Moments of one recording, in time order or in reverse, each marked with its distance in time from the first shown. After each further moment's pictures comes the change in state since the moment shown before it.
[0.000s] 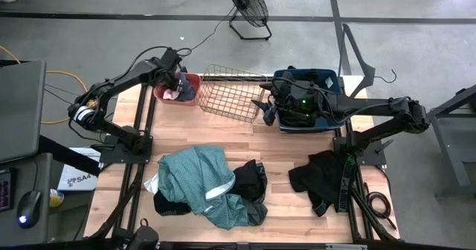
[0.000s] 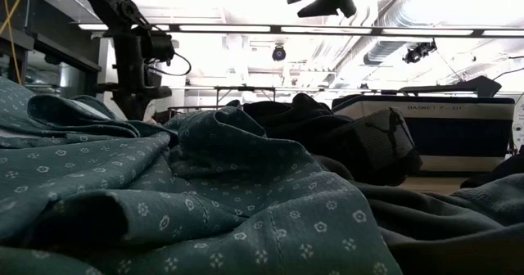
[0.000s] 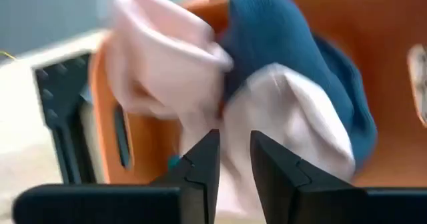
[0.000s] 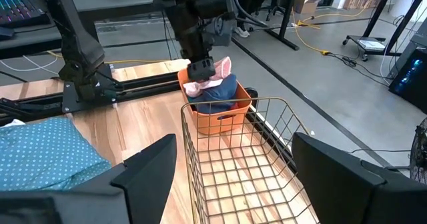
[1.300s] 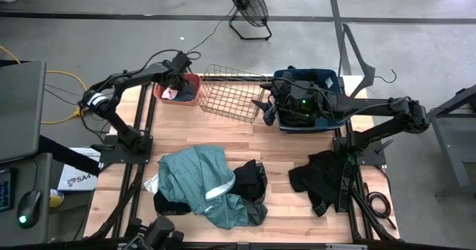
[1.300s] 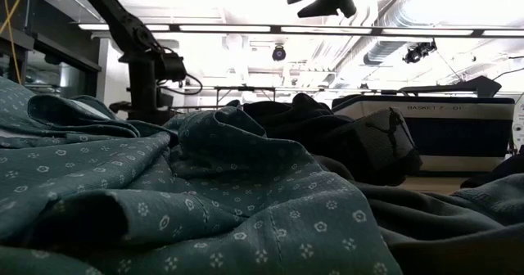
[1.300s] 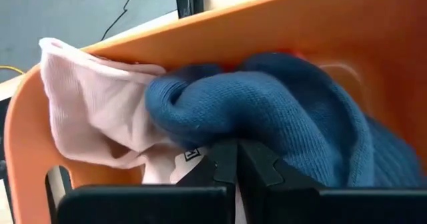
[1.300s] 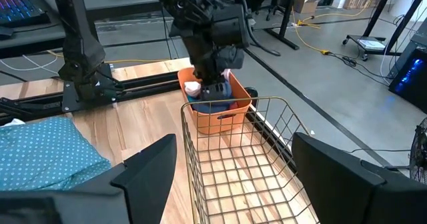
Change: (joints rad) left arm -0.026 0.198 -0.016 0.210 -0.053 0.030; right arm 0.000 0.000 0.000 -0.002 0.000 0.000
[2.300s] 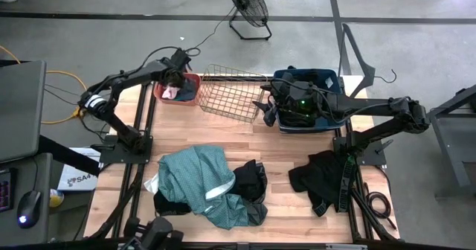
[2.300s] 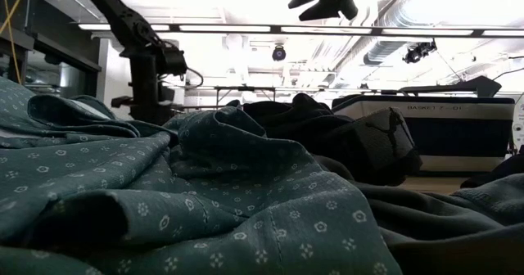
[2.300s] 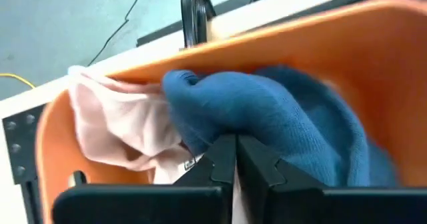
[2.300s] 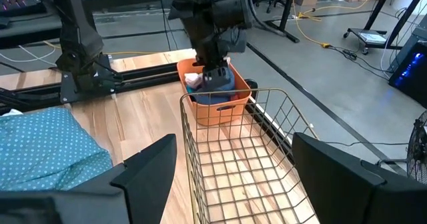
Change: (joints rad) left arm 0.000 -0.035 0.037 -0.030 -0.009 0.006; right arm 0.000 0.000 0.000 -0.033 0.000 0.005
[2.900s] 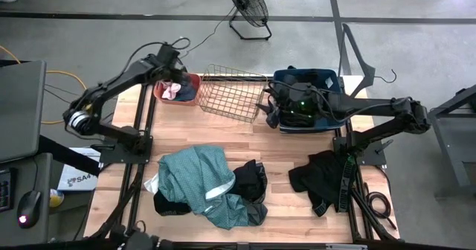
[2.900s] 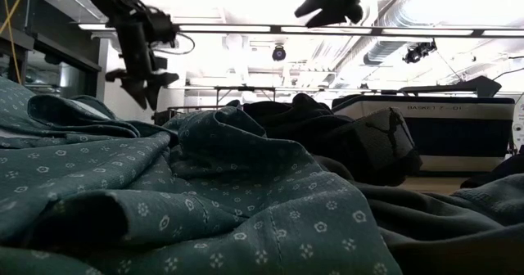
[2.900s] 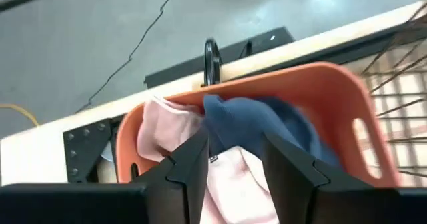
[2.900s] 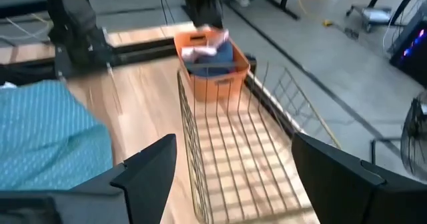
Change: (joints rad) left arm 0.000 -0.240 0.010 -0.063 -0.002 0.022; right arm 0.000 -0.019 0.000 -0.124 0.000 0.034
